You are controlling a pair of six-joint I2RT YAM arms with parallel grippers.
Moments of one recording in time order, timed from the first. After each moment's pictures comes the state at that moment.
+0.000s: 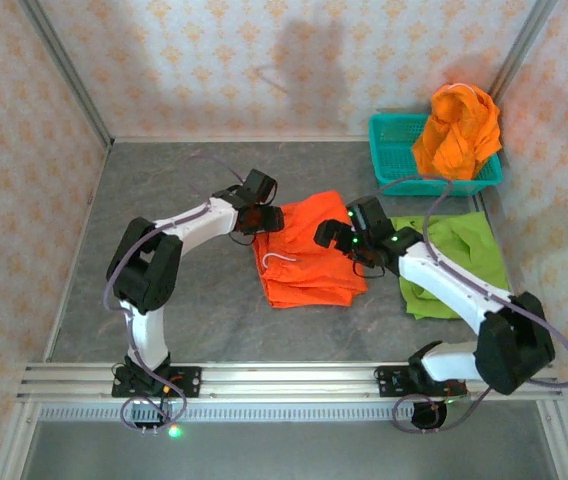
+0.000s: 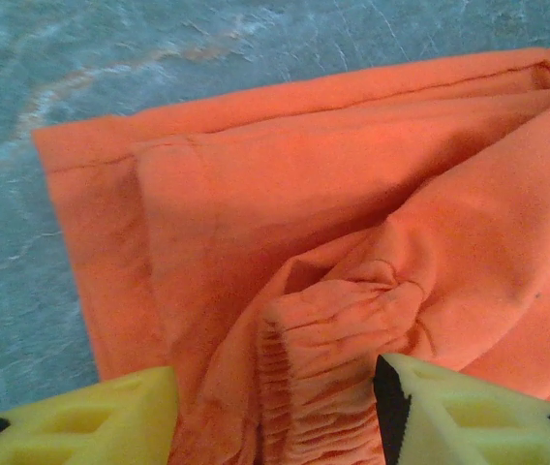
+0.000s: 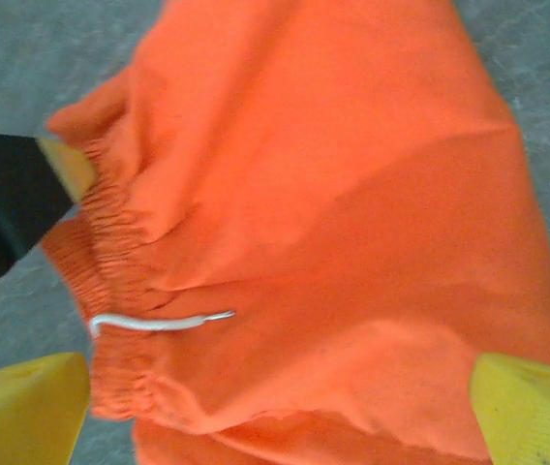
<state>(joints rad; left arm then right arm) -0.48 1.92 1.36 -0.49 0.01 -0.61 0.52 1.32 0.91 -0.50 -0.06 0.82</state>
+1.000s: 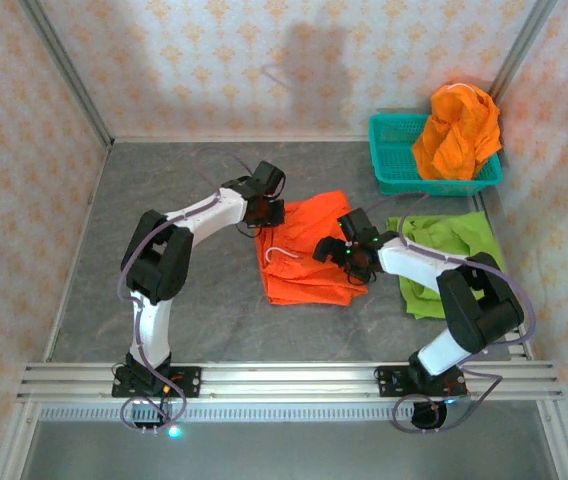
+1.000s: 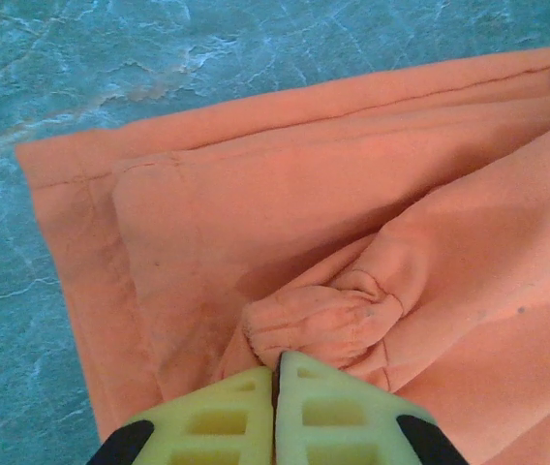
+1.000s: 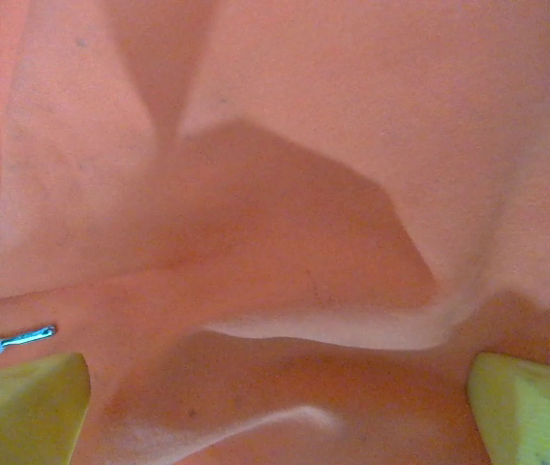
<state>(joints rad) -0.48 2.02 1.52 -0.60 0.00 -0.54 0.49 1.56 0.83 -0.38 -0.13 0.84</state>
